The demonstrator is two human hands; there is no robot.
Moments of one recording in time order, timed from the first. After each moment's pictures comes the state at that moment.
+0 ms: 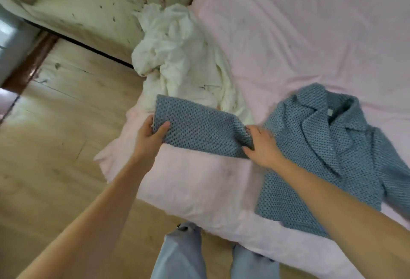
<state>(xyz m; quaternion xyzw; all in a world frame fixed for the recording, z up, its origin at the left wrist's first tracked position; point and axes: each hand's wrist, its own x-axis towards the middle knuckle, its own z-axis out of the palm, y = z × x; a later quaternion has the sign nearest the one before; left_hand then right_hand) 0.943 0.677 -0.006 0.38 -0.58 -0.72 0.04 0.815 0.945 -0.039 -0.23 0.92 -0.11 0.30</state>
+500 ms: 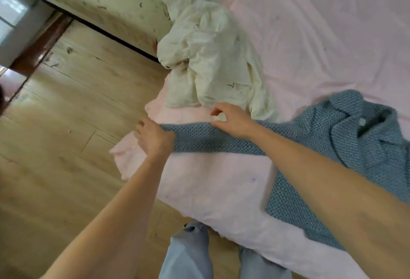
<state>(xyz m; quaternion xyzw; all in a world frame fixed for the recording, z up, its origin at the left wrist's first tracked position) 0.948 0.621 -0.028 0.57 -0.75 -0.32 -0.11 0.804 0.768 -0.042 -0.33 0.84 -0.24 0.36</state>
